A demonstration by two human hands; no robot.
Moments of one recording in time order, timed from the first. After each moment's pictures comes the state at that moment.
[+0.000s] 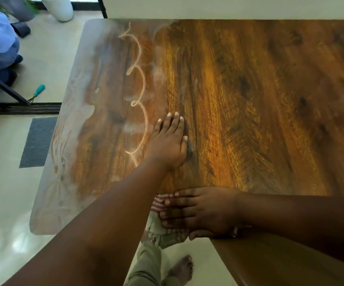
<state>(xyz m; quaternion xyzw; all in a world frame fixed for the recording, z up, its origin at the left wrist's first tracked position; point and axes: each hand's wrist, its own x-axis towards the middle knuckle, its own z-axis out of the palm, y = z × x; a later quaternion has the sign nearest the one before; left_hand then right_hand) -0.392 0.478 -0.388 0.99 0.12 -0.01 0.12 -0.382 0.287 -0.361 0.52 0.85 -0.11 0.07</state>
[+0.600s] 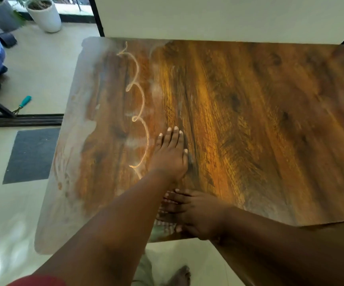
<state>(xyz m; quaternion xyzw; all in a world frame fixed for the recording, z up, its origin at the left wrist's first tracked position) -0.393 0.476 -0.380 0.98 0.12 -0.03 0.14 -0.402 0.313 -0.346 0.66 0.71 -0.23 0.03</state>
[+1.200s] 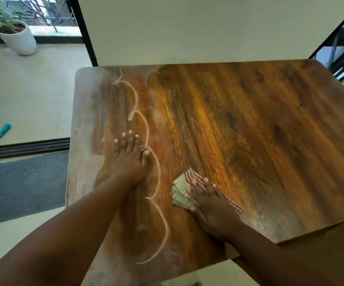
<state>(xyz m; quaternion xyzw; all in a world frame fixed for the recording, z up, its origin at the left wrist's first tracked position) -0.394 0.635 -0.375 0.98 0.16 -0.03 0.10 -0.401 0.339 -0.359 0.91 0.37 -0.18 -0.08</state>
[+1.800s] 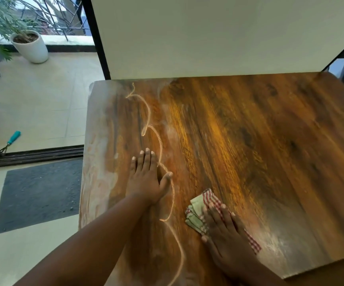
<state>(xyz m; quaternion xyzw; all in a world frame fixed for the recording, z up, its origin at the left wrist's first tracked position) -0.390 0.633 -0.382 0.98 0.15 -0.04 0.13 -0.428 0.352 -0.350 0.93 0.33 -0.15 -0.01</state>
